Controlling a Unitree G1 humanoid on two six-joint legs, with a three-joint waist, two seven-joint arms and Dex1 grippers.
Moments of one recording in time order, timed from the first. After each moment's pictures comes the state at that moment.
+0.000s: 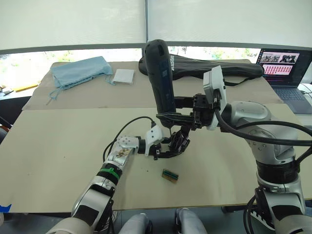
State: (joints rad) left arm -0.68 0.18 -0.24 0.67 -0.10 -0.12 -1.15; right arm -0.73 -0.55 0.03 -0.37 0.69 0.77 0.87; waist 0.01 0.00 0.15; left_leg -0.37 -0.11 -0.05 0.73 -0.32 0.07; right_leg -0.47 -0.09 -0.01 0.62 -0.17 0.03
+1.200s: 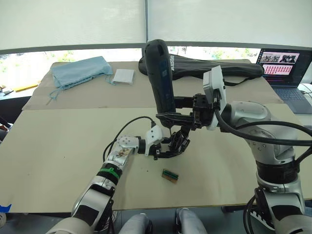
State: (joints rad) left arm -0.68 0.18 -0.24 0.67 -0.10 -0.12 -1.15; right arm -0.73 -0.54 0.03 -0.38 0.69 0.77 0.87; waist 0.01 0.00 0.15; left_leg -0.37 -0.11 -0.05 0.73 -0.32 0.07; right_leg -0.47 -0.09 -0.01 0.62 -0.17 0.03
